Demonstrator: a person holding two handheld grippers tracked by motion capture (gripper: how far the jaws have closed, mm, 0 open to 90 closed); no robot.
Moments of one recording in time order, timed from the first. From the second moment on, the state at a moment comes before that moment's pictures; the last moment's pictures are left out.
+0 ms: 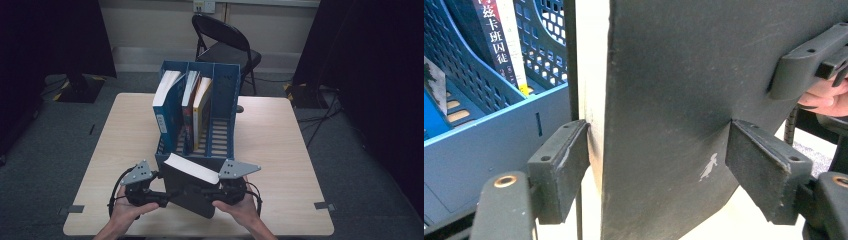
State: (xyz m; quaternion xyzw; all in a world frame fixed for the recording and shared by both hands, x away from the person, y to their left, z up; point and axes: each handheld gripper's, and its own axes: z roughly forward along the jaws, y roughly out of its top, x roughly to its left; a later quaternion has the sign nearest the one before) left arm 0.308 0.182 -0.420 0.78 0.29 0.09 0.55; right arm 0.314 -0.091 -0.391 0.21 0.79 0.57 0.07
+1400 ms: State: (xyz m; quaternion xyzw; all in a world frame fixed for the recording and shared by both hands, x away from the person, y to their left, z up) left arm 0.319 0.219 -0.437 0.78 0.39 0.10 0.48; right arm 0.314 -0.127 -0.389 0.23 0.79 0.56 0.08
